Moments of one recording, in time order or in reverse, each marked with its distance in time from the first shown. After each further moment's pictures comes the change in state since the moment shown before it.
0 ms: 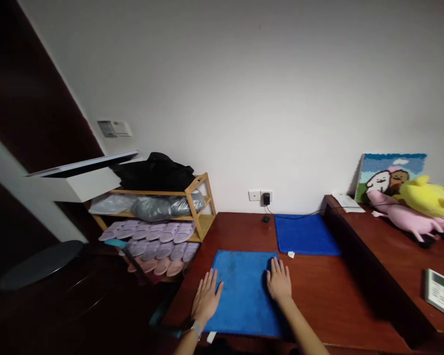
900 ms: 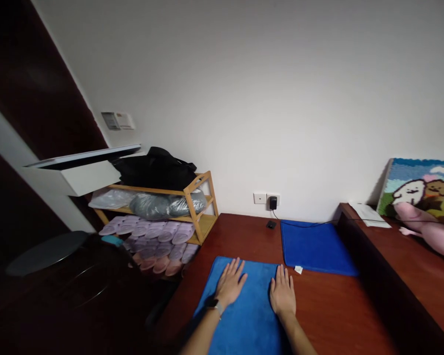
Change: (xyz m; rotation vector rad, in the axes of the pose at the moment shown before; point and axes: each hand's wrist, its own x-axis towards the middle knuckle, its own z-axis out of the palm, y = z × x) left_hand 0.091 0.065 0.035 -0.113 -0.038 0.276; right_hand 0.042 0.010 0.041 -0.060 0.017 -0.002
